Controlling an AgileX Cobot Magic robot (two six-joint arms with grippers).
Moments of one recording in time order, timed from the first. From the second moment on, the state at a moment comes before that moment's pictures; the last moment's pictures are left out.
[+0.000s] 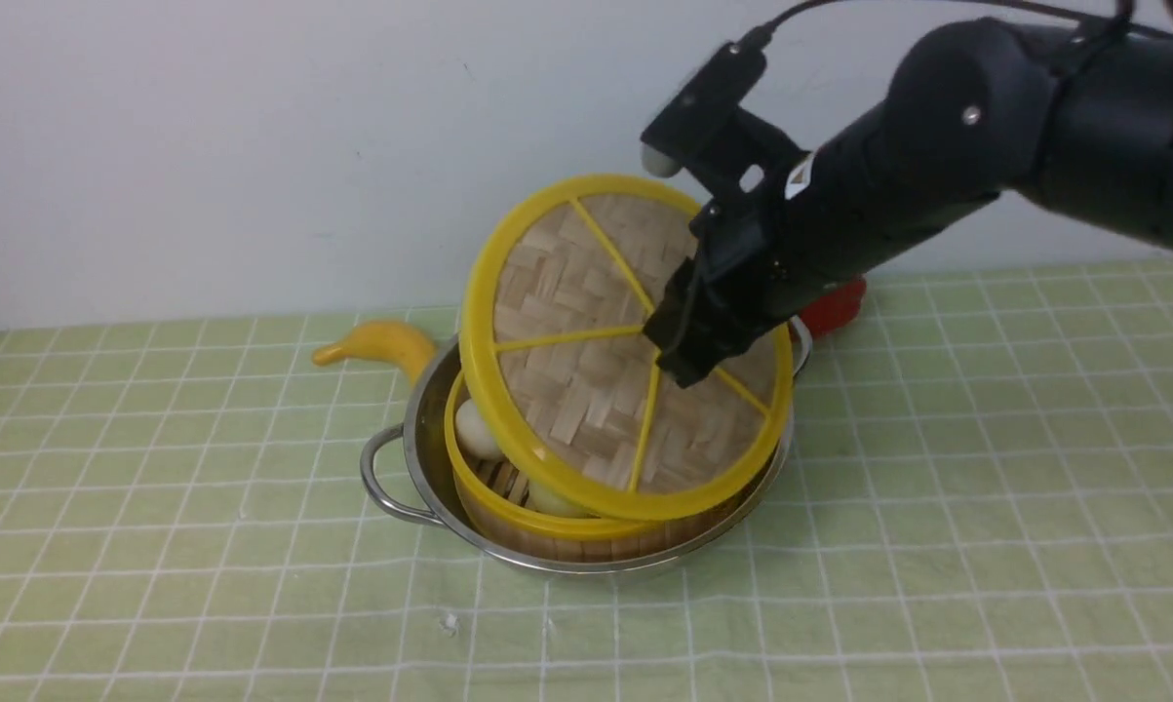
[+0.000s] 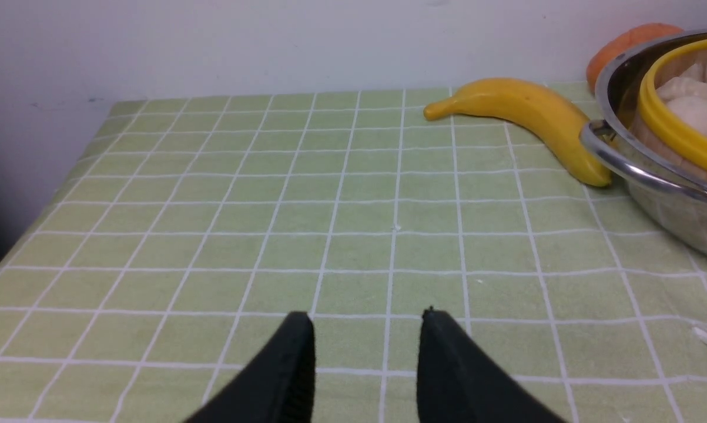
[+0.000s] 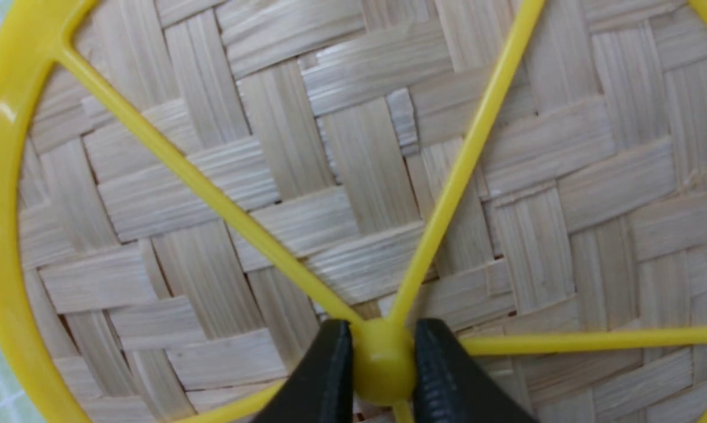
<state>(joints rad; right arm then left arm) 0.55 1.84 -1.57 0.32 0.81 -0.54 0.17 0.00 0.01 -0.15 0.37 0.21</state>
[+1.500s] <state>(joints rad) 0.59 1.94 -1.61 0.31 0.73 -0.58 0.17 0.00 0.01 -0.15 0.37 0.21</state>
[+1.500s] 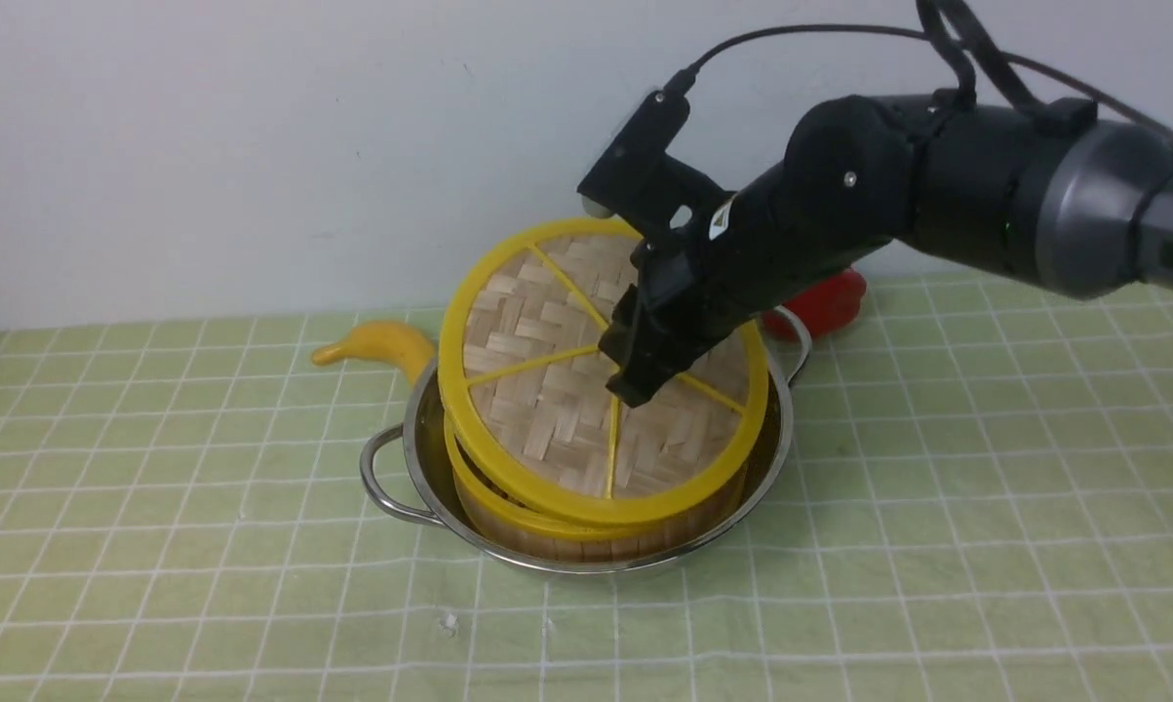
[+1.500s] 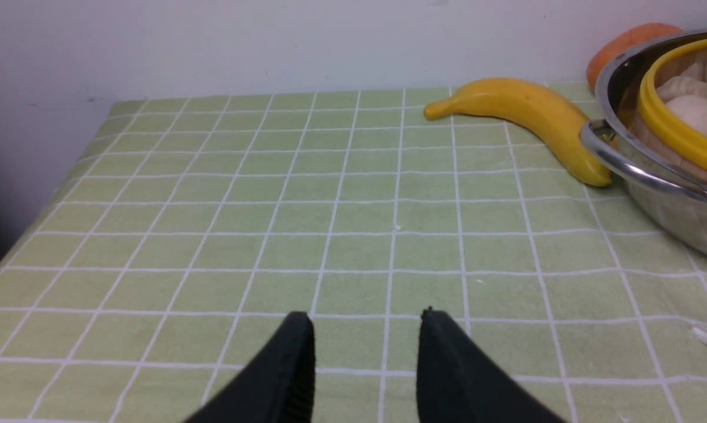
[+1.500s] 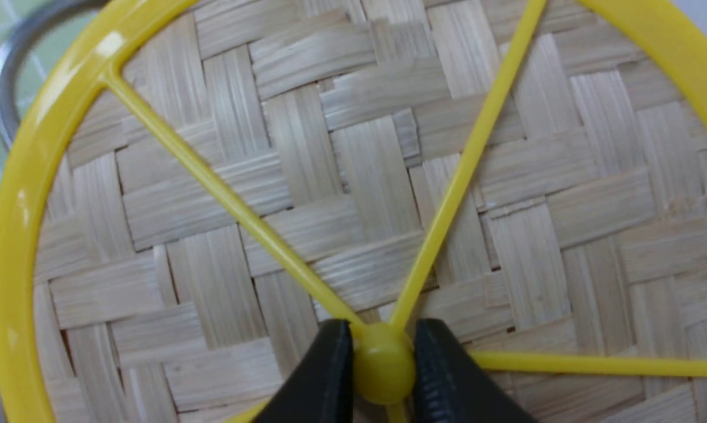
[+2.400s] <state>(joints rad) 0.60 1.87 -1.61 0.29 0.74 -0.54 0.17 0.00 0.01 -0.15 0.37 0.21</state>
